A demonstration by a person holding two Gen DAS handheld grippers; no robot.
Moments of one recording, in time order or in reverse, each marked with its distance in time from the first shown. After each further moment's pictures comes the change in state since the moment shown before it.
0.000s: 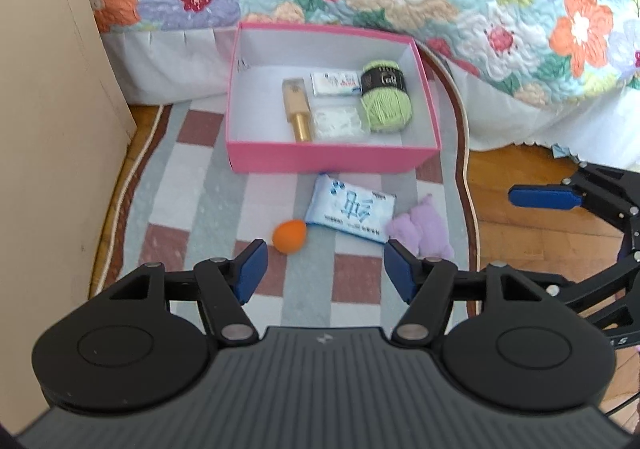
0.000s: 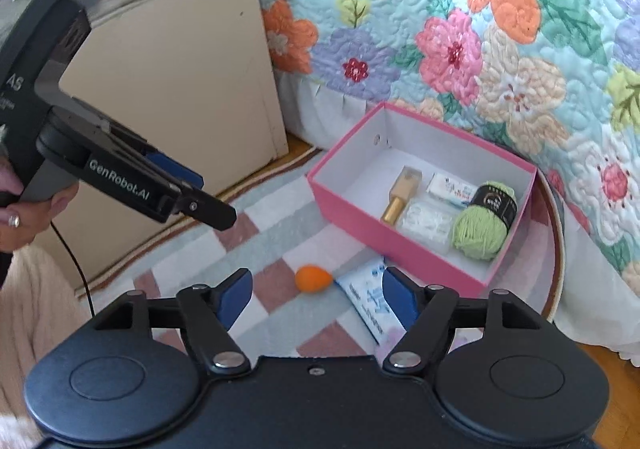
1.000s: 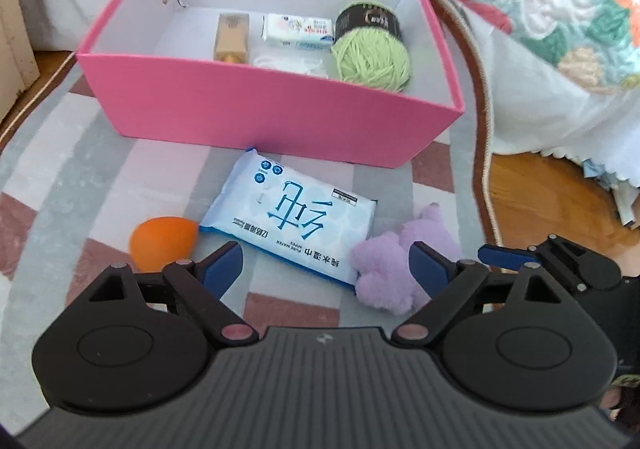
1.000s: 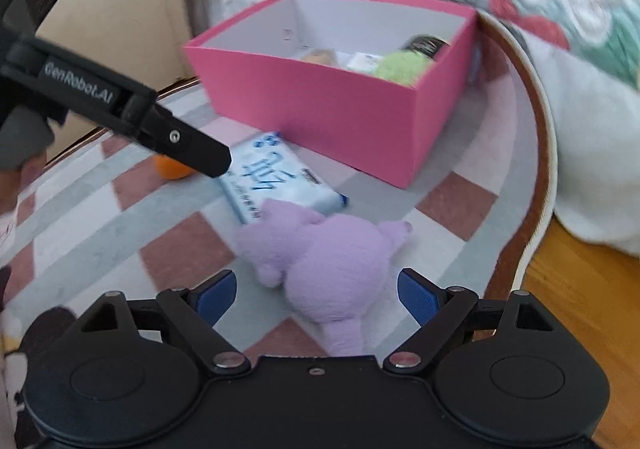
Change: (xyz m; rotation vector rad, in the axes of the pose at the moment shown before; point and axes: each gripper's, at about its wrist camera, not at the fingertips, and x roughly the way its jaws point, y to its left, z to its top) left arm 0.203 -0.056 -0.035 -0.081 -0.107 -0.030; right arm 0.129 -0.118 -0.156 0.104 -0.031 -0.079
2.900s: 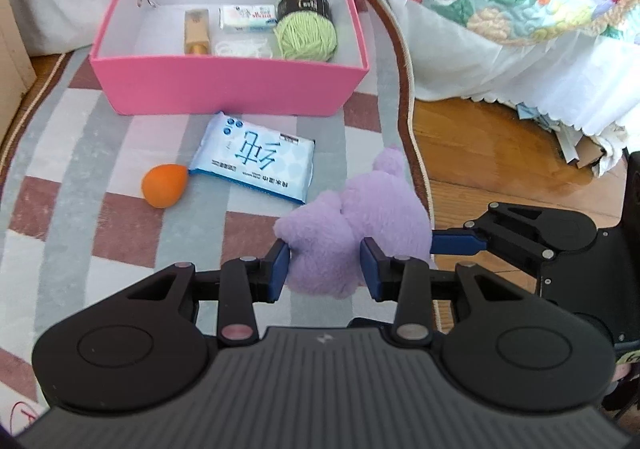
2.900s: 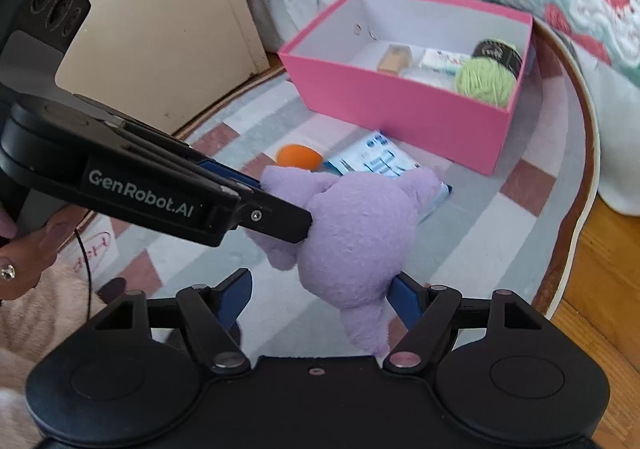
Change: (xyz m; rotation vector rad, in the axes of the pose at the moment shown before) left arm -0.108 -0.019 -0.018 0.078 0.113 -0.109; right arm -0.075 0.089 0.042 0.037 0.121 0.137
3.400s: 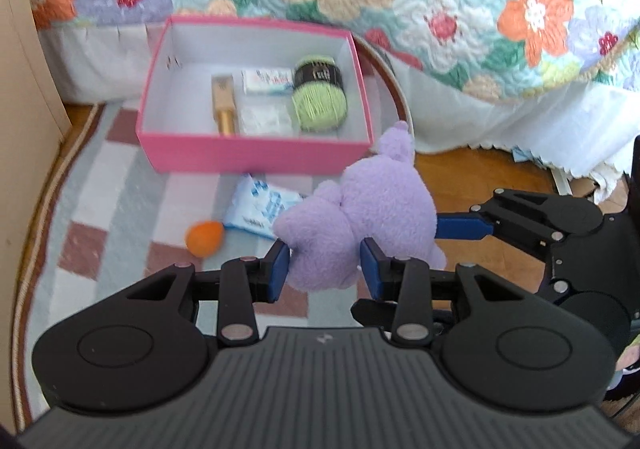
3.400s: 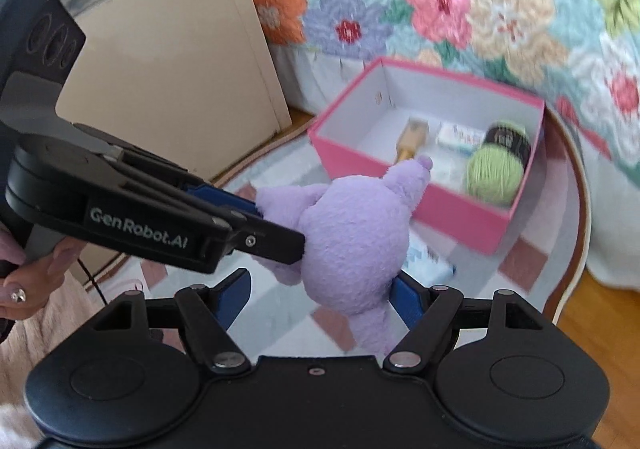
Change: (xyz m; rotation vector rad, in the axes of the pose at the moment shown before) left arm -0.067 0.005 0.047 0.001 -0.082 0.036; right arm -0.046 0.026 0.074 -0.038 -0.089 0.013
